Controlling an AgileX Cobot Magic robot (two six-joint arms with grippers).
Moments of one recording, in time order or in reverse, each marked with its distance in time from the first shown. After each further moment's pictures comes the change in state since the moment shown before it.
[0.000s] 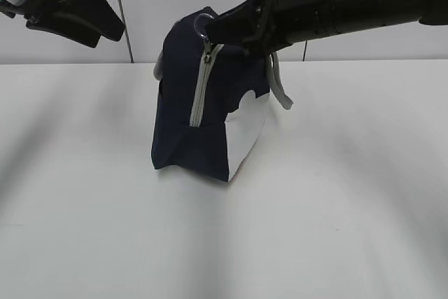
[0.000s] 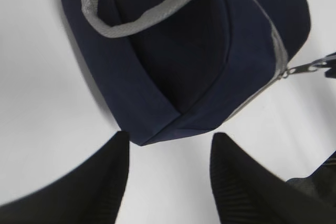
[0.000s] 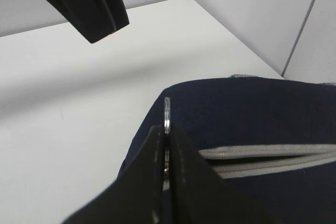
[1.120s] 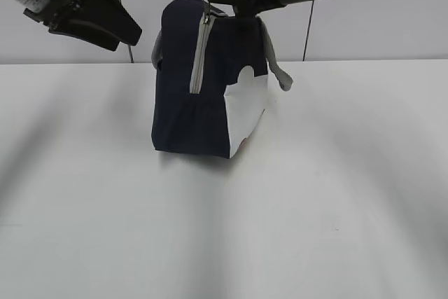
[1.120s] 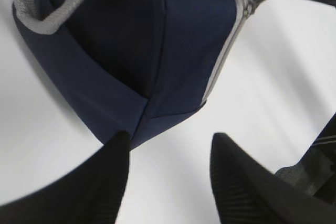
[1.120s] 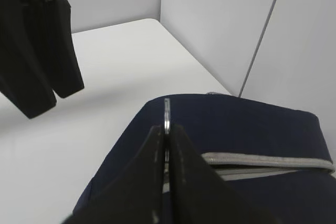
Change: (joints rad) left arm 0.000 0.043 0.000 -0.108 0.005 0.161; right arm 0.000 0.054 -0.154 -0.030 0.084 0.053
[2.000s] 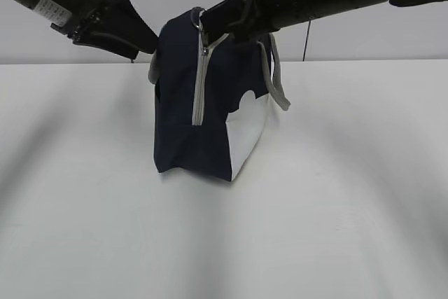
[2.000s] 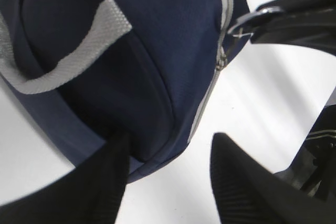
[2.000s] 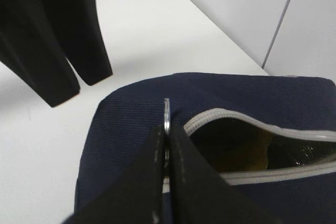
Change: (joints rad) left arm 0.000 0.077 0.000 -0.108 -0.017 0.112; right arm 0.000 0.073 -0.035 -0.123 -0.037 0.116
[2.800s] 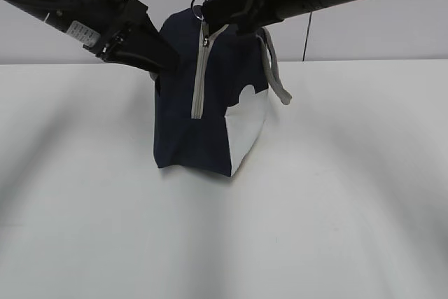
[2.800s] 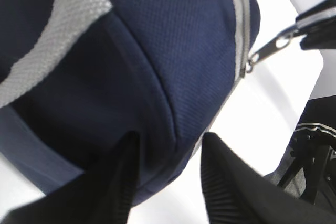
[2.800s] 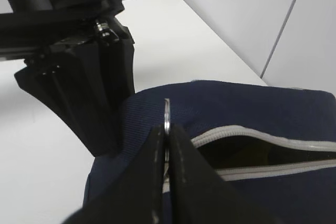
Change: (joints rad) left arm -0.018 0.101 0.000 -0.120 -0.006 0.118; right arm 0.000 -0.038 0.000 -0.018 -0.019 0.003
